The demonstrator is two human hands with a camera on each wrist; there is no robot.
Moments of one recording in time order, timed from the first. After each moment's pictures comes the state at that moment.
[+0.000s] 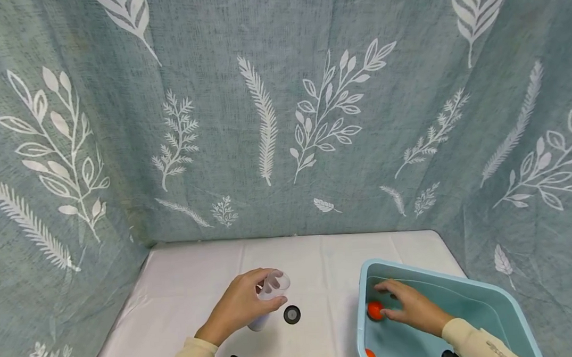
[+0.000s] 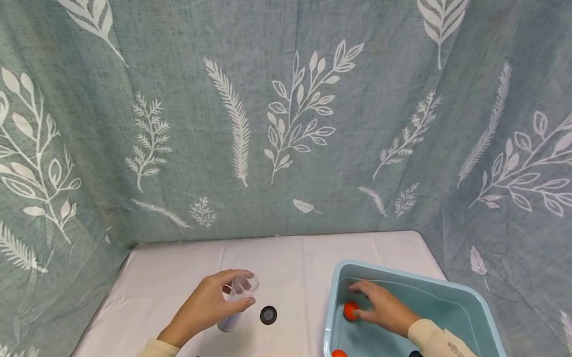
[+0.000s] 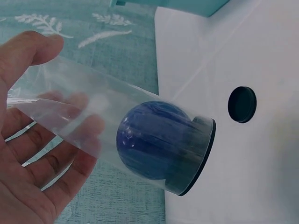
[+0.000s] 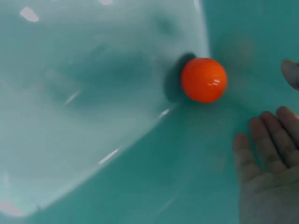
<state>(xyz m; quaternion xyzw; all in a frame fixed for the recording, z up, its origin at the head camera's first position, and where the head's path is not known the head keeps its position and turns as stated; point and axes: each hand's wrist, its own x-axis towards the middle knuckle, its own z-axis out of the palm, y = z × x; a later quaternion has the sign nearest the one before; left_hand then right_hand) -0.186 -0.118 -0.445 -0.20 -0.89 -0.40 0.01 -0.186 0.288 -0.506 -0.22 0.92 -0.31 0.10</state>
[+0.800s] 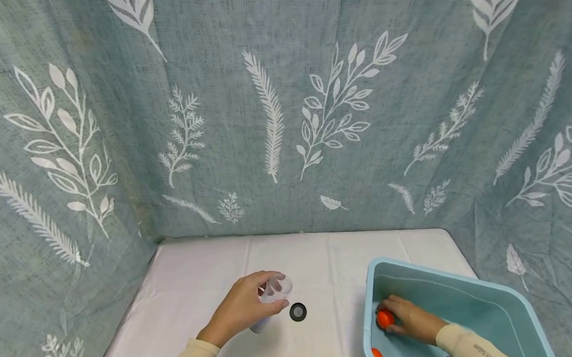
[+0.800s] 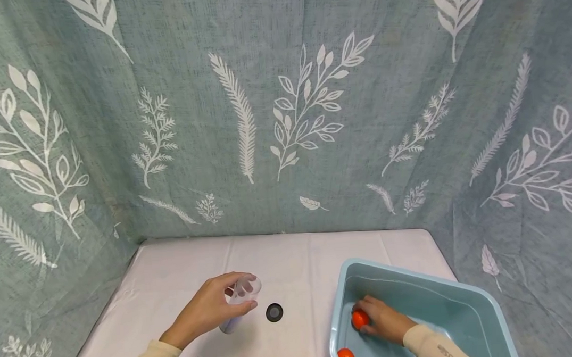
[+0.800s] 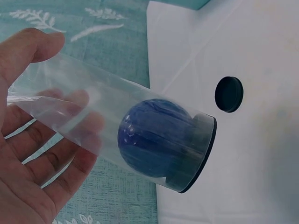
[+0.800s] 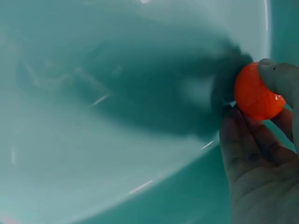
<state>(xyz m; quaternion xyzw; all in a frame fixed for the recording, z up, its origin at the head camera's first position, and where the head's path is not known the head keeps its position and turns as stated) -0.182 -0.126 -0.452 -0.20 -0.90 -0.39 -0.01 -0.186 0.281 -0.546 -0.25 0.94 -0.18 0.15</state>
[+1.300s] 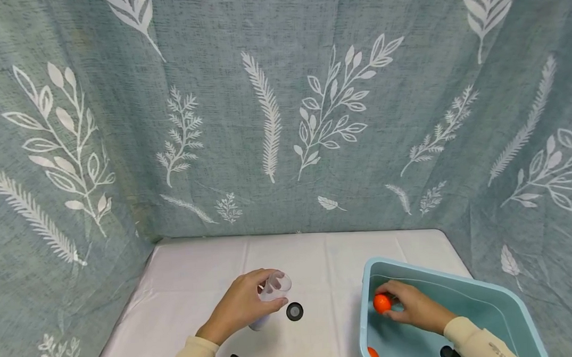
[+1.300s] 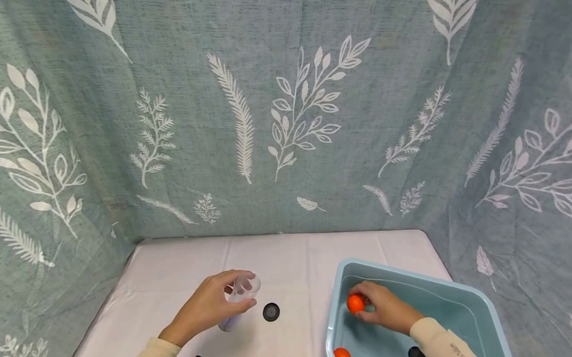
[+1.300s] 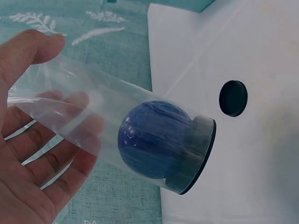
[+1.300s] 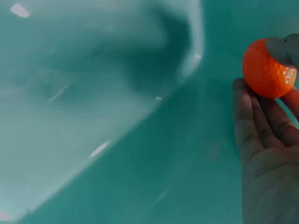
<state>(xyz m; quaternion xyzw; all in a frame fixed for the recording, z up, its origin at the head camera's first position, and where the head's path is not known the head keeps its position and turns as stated) -0.182 -0.121 -0.448 -0.20 -0.90 -0.38 0.00 -0.194 0.290 -0.512 -0.28 0.91 -0.29 0.11</state>
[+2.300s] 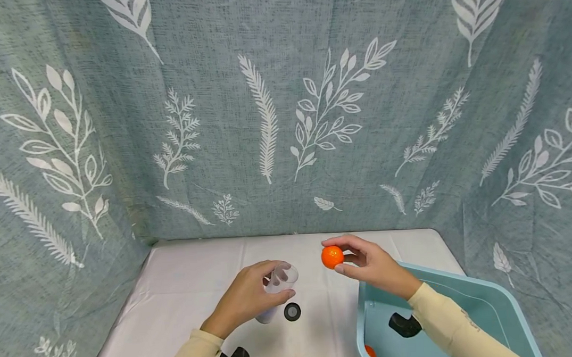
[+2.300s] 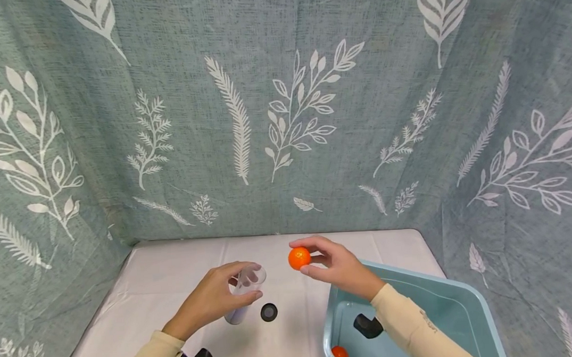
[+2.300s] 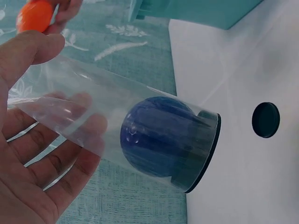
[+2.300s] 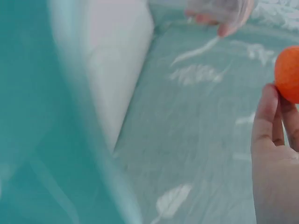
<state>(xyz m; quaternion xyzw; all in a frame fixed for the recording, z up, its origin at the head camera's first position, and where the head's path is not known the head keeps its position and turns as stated) -0.185 -0.105 -0.425 -0.24 -0.89 -0.39 0.03 -0.206 0.187 -0.396 -0.32 0.74 -0.58 0.09</state>
